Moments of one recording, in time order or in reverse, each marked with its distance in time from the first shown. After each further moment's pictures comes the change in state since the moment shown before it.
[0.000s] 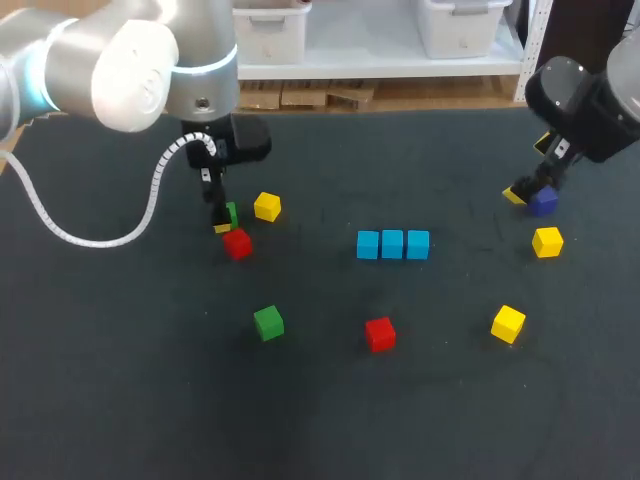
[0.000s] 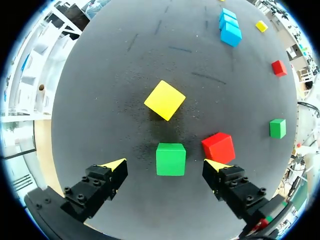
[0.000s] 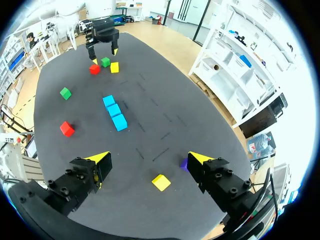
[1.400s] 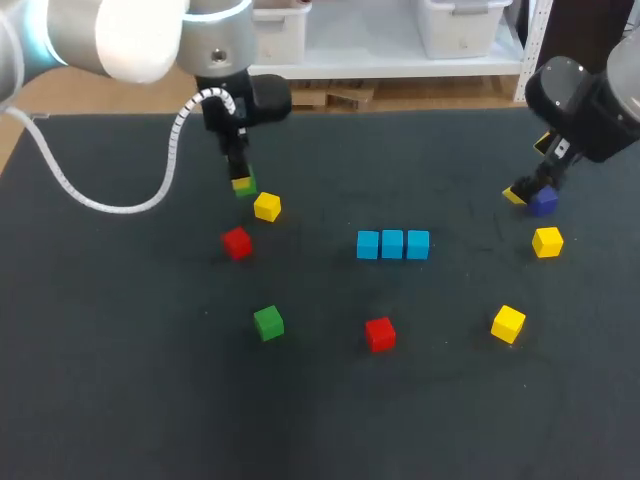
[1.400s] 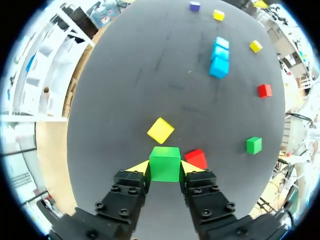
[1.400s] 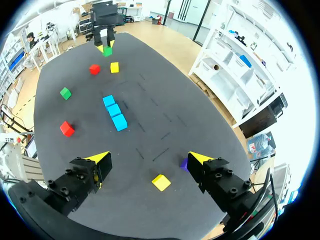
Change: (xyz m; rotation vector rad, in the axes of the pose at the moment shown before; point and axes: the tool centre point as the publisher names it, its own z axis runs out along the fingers) left arm -0.039 -0.015 -0.071 -0.005 -0.045 -0.006; right arm 0.000 0.000 0.000 0.000 0.000 0.000
